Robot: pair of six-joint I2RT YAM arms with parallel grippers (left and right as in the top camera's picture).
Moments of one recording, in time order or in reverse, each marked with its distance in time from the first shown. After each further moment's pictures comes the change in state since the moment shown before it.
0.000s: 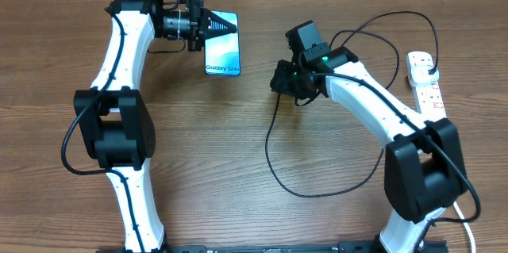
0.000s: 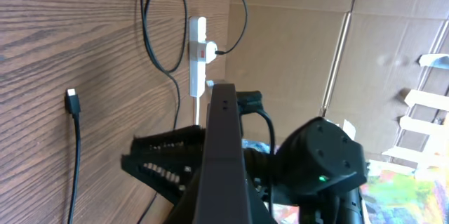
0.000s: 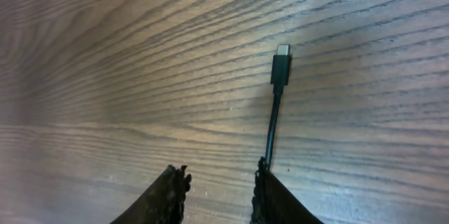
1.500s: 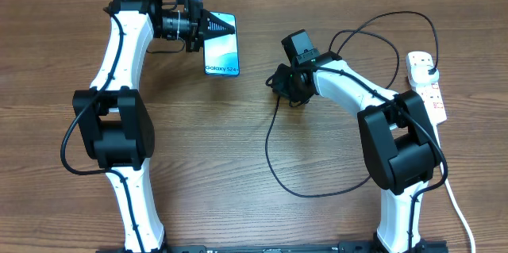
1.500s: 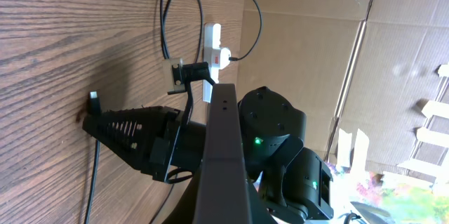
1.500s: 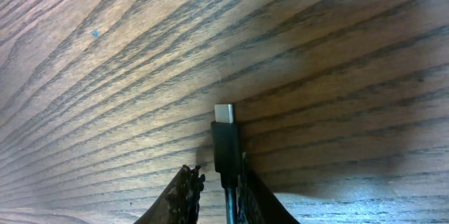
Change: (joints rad) left arm 0.000 0.000 0.000 0.000 -0.053 -0.005; right arm -0.022 0.198 0.006 0.133 0.016 0.145
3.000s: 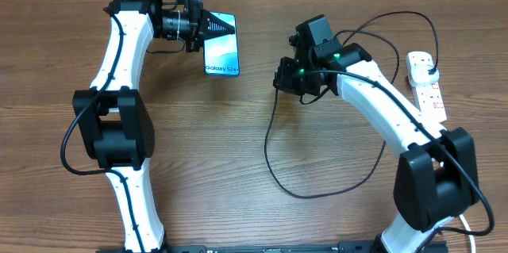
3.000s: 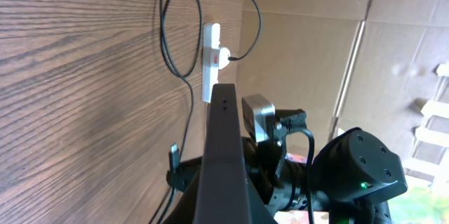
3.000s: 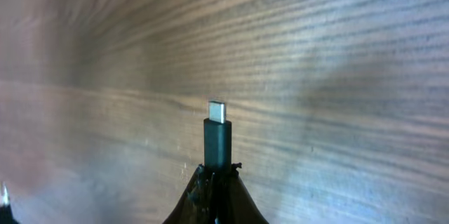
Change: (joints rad) left arm 0.000 0.000 0.000 0.000 0.008 0.001; right arm -0.012 -0.278 0.001 -0.192 -0.162 -0.259
